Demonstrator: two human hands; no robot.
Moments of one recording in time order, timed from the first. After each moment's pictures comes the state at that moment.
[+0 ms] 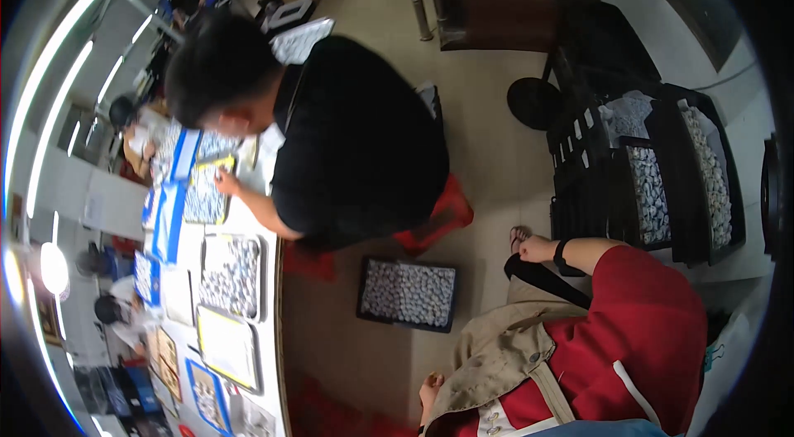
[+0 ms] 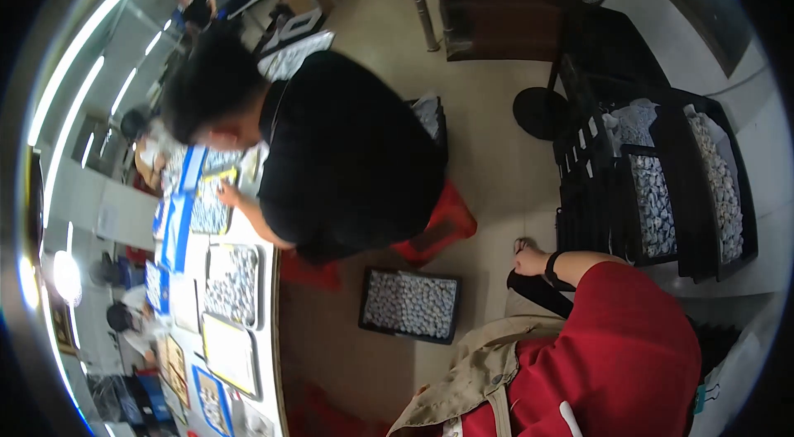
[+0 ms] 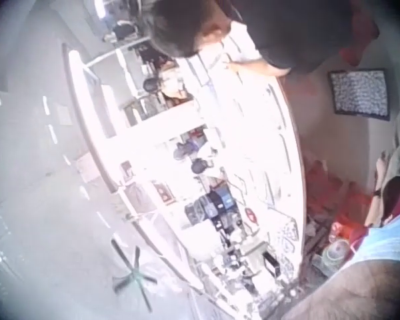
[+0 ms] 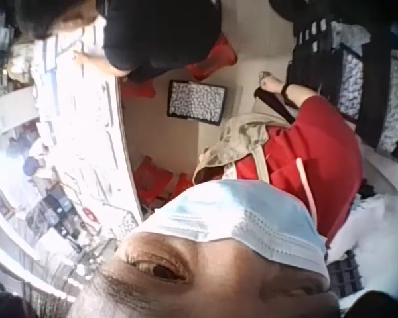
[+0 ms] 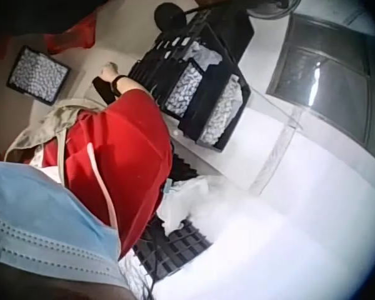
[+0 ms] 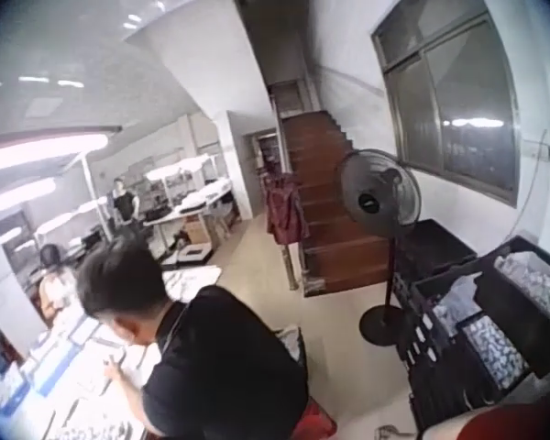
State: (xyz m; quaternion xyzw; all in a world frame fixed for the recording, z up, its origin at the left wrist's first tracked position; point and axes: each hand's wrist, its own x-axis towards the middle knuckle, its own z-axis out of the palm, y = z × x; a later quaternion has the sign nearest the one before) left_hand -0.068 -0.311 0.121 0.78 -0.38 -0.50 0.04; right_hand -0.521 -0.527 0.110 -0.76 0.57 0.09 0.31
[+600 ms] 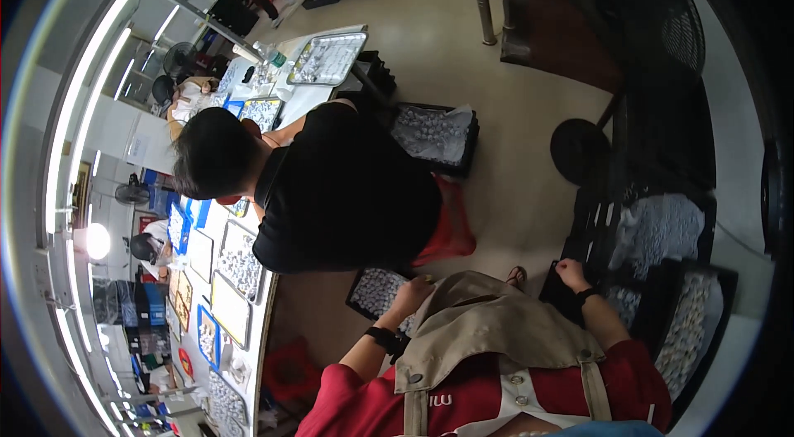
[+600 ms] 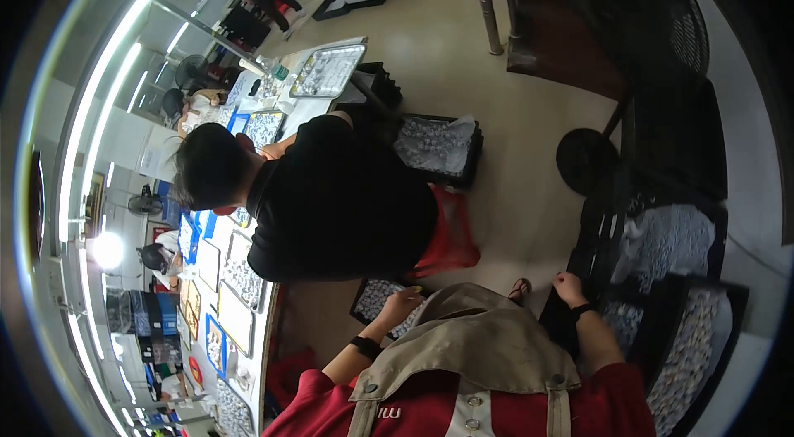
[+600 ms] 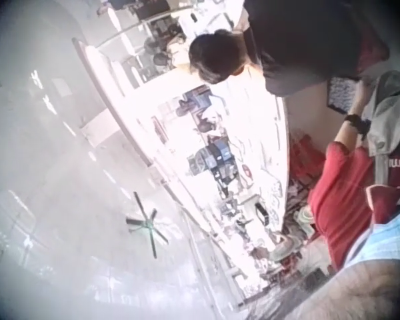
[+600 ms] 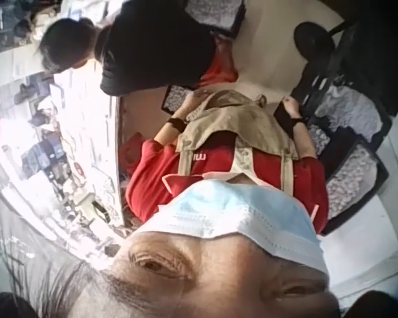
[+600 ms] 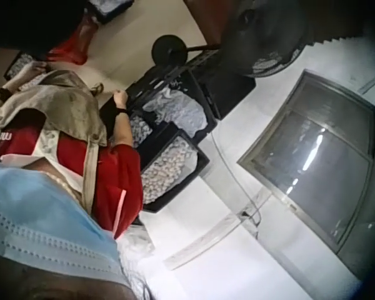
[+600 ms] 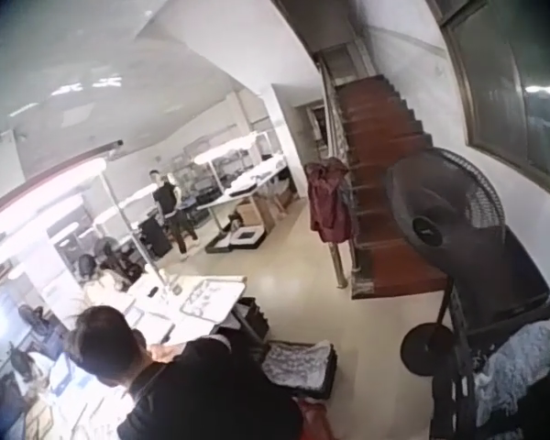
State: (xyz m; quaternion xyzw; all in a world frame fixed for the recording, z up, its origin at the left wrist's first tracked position) left_hand -0.349 -0.682 0.265 0.63 -0.64 -0.44 0.06; right_hand -0.787 -0.618 0.084 -0.50 0.76 -0.18 0.38
